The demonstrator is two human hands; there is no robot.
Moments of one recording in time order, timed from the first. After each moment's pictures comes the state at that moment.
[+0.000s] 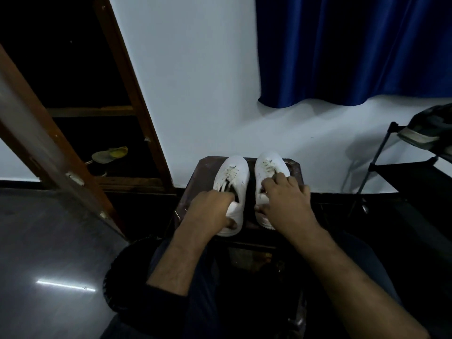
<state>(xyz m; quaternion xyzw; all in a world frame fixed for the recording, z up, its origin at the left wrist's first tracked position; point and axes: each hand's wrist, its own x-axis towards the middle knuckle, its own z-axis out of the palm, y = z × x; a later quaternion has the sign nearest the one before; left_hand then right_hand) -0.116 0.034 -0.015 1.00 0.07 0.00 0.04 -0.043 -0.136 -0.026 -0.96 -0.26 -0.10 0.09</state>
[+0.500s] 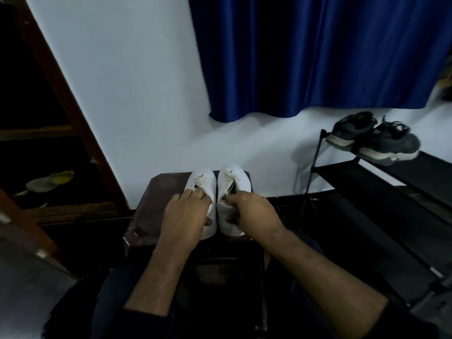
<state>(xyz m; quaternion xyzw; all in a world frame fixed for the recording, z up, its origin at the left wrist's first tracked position) -0.083 -0.020 -0.019 0.98 0.01 0.18 -0.10 -0.029 -0.185 -0.014 -0.93 -0.31 -0.05 0.19</state>
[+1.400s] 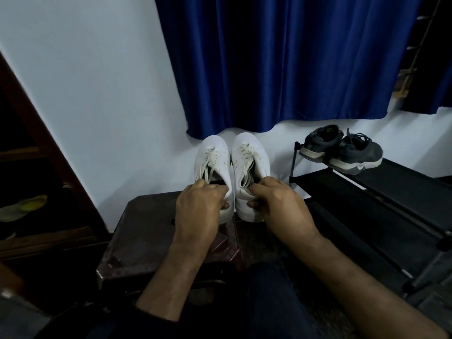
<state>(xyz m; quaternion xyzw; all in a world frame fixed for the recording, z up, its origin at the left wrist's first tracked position) -0.050 -0.096 0.042 0.93 -0.05 0.36 0.02 -0.017 -0.280 0.033 -0.89 -0.29 -0.26 0.23</state>
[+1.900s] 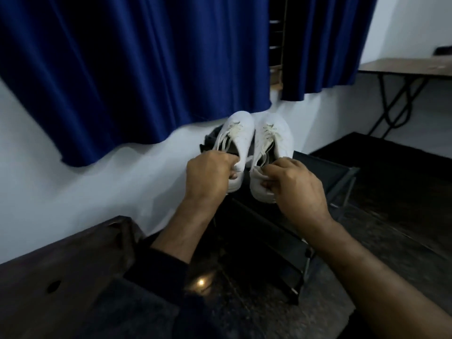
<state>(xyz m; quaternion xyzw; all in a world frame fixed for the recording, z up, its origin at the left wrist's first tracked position) 0.065 -0.323 0.077 0.91 -0.27 0.25 0.18 -0.018 -0.495 0.051 -0.93 -0.01 -0.34 0.11</state>
